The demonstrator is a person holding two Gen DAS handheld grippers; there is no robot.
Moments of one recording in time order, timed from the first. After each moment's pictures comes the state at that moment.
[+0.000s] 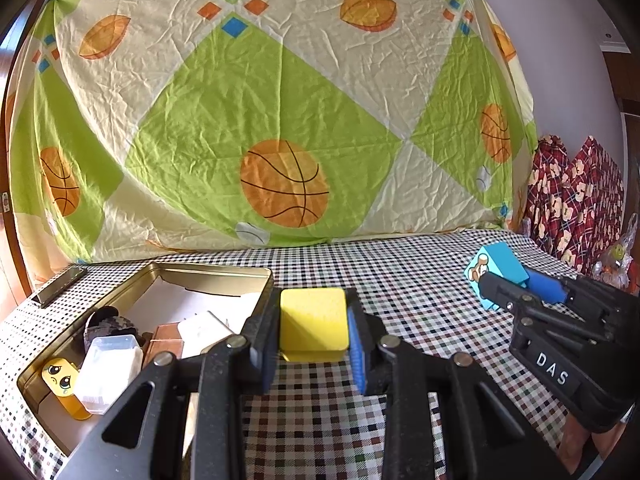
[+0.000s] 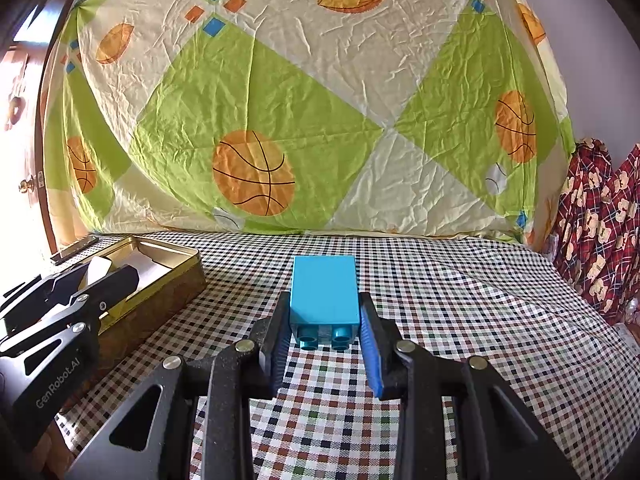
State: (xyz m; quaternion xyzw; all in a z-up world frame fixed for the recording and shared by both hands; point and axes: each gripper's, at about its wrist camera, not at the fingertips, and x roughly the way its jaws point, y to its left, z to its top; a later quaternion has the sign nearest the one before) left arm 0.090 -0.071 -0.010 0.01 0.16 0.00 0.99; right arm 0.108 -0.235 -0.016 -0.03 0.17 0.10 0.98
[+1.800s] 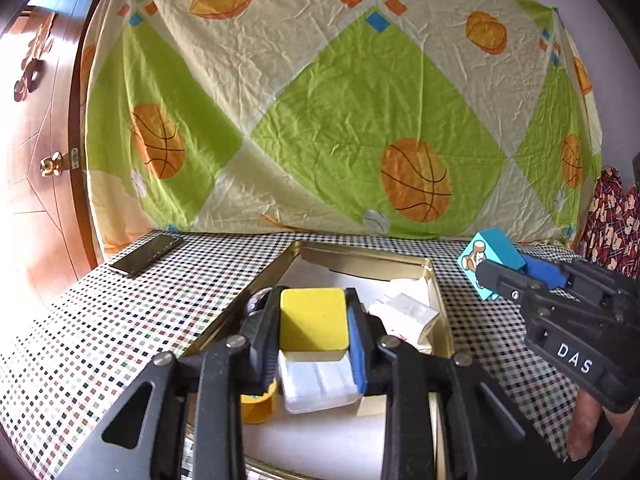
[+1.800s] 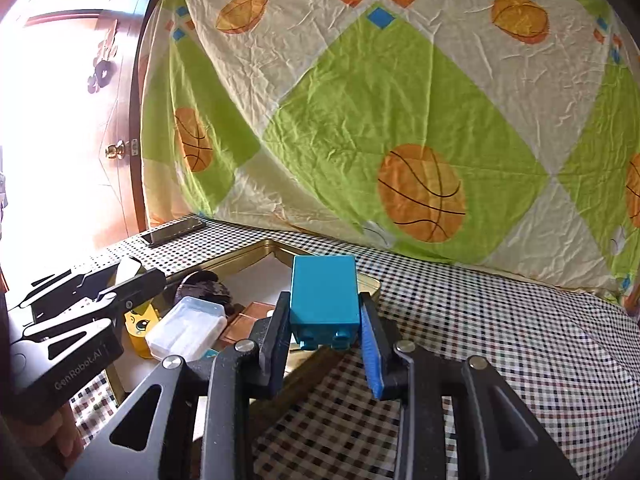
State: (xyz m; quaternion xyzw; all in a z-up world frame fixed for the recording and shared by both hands) left arm 0.055 0.079 -0.006 -0.04 0.19 0.11 0.98; right arm 0.109 -0.075 0.005 -0.09 0.17 0.28 0.94
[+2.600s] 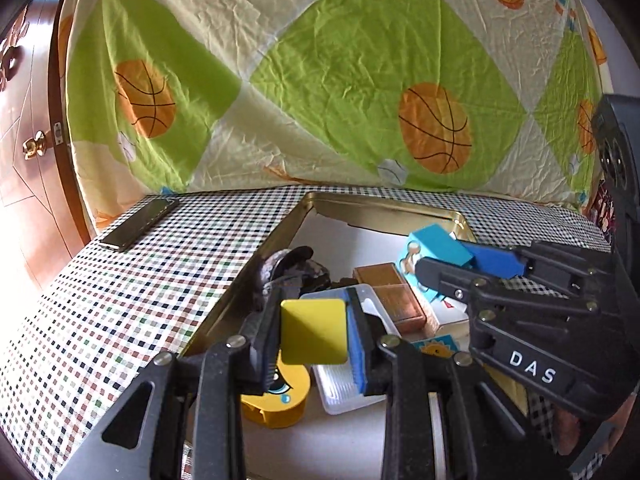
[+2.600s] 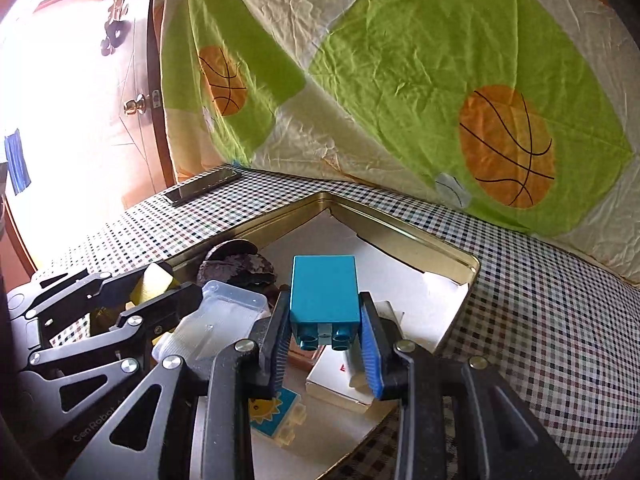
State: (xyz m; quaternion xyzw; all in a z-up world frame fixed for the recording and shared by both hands) left arm 0.087 0.101 -0.026 -0.03 0.27 0.10 0.96; right arm 0.150 -0.014 -0.024 -0.10 0.26 0.35 0.90
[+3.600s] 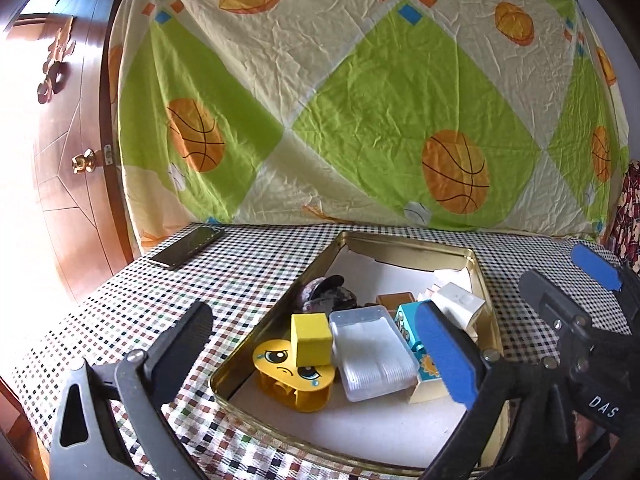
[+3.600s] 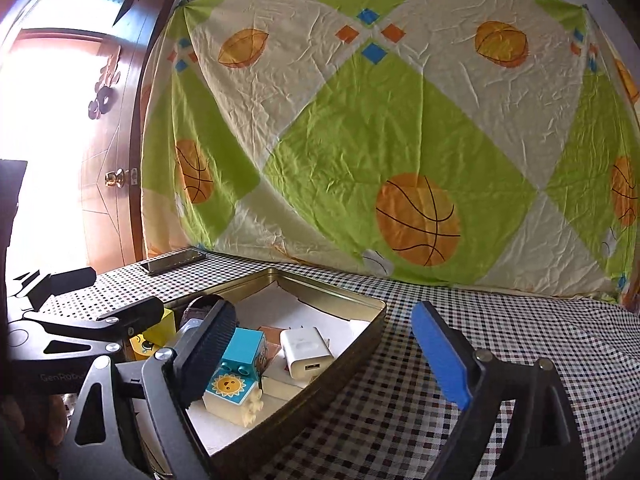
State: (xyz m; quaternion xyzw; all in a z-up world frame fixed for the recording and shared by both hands) left arm 0.044 0.095 -0.005 -0.03 0.20 0.17 0.96; right arm 0.083 -0.082 -0.007 -0.06 0.10 0.25 0.96
